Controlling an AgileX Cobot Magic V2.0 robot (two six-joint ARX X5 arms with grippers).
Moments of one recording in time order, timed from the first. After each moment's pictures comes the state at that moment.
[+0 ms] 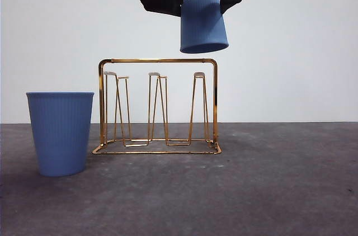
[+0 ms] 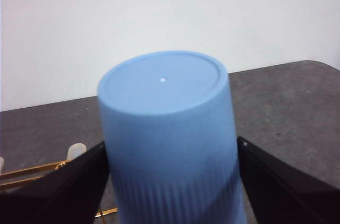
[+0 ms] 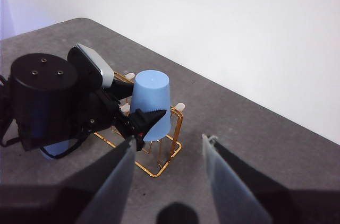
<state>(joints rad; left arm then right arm) -0.92 1.68 1.20 0.32 -0.69 -0.14 0.80 0.83 1.54 -1.00 0.25 -0.17</state>
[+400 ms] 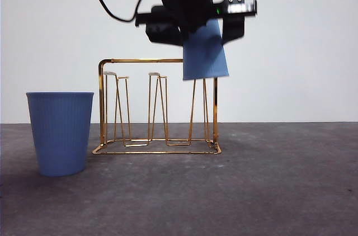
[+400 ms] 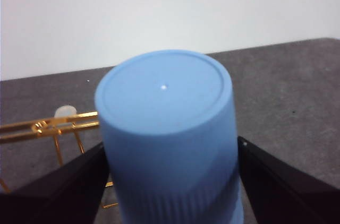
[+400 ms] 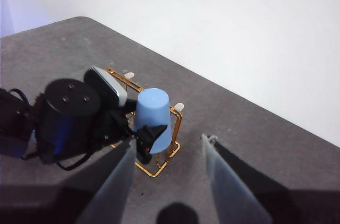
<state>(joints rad) -0.91 1.80 1.21 0.35 -0.70 -0.20 0.80 0.83 1.54 -1.00 0.25 -0.18</state>
